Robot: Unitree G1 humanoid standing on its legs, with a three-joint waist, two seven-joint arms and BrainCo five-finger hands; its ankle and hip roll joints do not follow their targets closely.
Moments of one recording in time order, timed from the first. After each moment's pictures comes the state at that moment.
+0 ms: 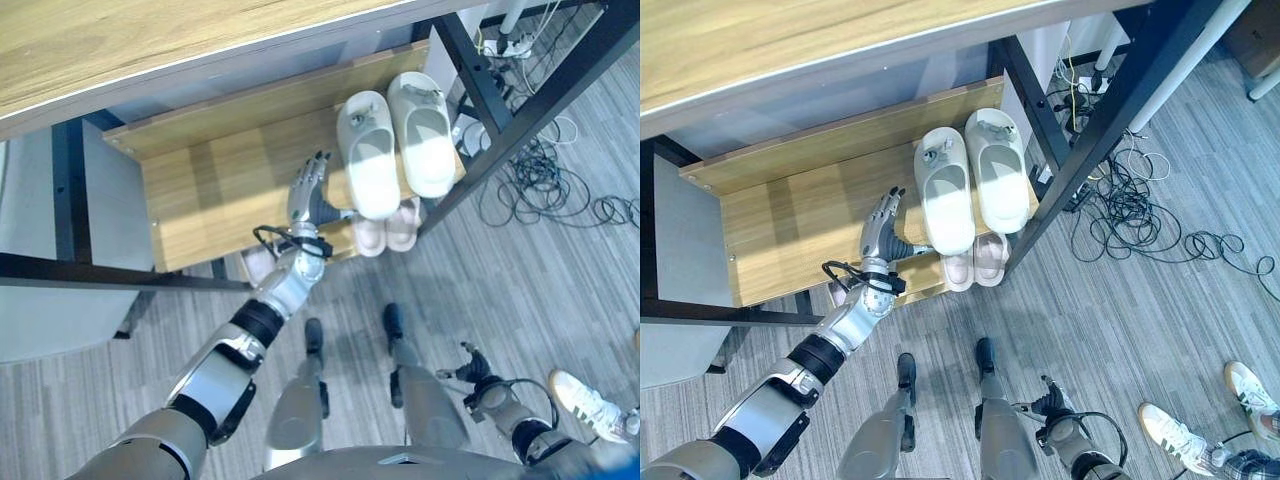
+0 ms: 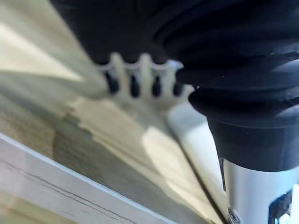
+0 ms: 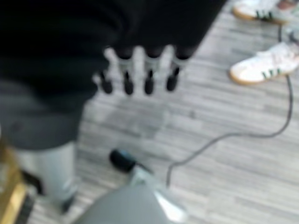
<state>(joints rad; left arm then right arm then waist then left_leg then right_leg) -0.63 0.21 -0.47 0.57 0.36 0.04 0.60 -0.19 -0.27 0.41 1.18 -0.06 -0.07 -0.27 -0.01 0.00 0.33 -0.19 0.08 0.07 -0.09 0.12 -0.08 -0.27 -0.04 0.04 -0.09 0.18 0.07</state>
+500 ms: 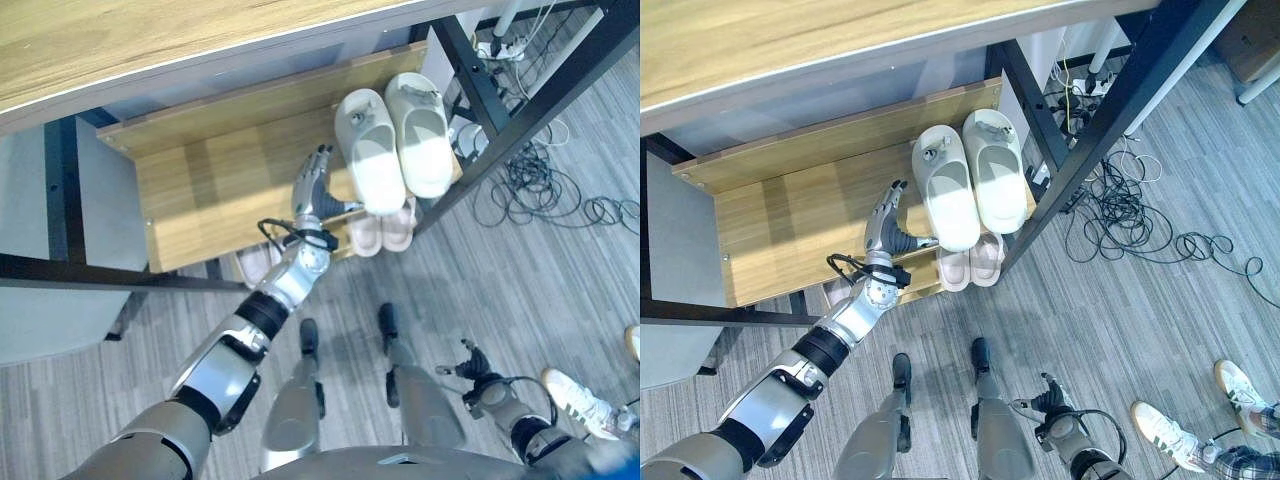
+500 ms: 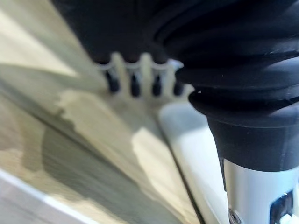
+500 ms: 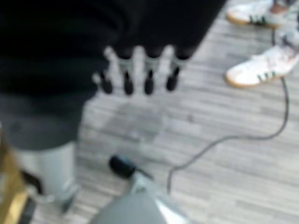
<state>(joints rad) -0.69 0.20 -0.51 0.61 0.30 0.04 0.60 -0.20 -0.27 0.41 1.18 -0.03 -0.07 -0.27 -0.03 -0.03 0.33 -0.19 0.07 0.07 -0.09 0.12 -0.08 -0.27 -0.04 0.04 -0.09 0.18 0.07</state>
